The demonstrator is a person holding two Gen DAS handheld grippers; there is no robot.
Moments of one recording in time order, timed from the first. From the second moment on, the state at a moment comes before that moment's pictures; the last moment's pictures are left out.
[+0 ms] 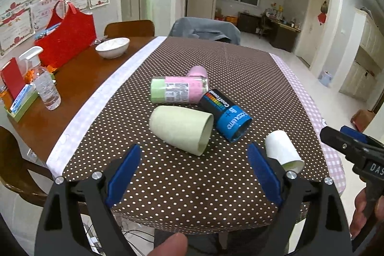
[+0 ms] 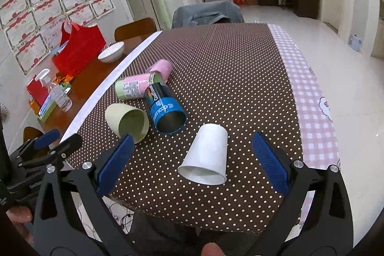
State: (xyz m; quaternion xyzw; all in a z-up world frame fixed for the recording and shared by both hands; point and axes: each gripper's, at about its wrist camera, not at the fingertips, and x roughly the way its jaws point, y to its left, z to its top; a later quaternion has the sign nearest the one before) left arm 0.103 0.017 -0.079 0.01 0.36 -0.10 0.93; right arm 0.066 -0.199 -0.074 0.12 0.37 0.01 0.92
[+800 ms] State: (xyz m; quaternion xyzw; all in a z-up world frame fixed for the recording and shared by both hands) left arm 0.120 0.057 -0.100 -0.04 0.37 -0.08 0.92; right arm 0.167 -0.205 -0.160 0.13 0.57 0.03 0.81
